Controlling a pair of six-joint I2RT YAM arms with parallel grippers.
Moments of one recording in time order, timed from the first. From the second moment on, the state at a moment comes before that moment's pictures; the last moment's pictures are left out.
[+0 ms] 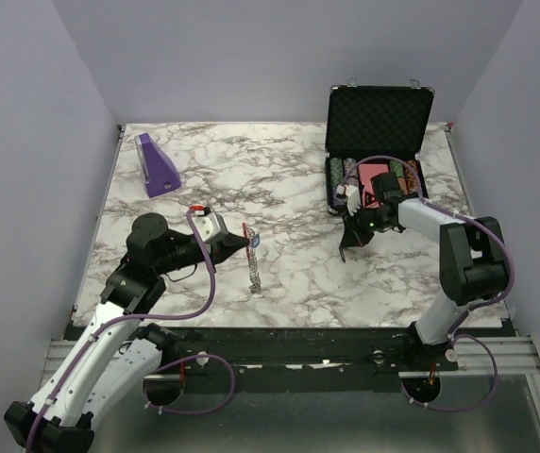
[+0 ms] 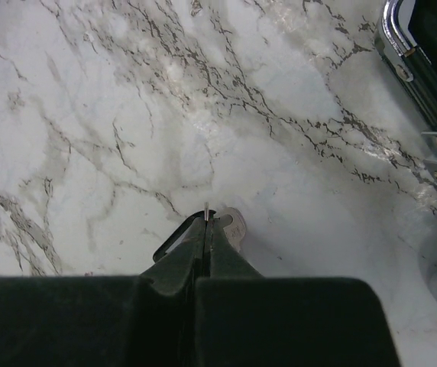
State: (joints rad) left arm -0.45 0.66 0.70 -0.18 0.73 0.17; right arm 0.20 1.71 0.98 -0.47 -0.65 -0.52
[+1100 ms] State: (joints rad) left arm -0.45 0.55 0.56 0.02 0.89 0.18; right arm 0.35 1.45 1.57 -1.31 -0.98 -1.62
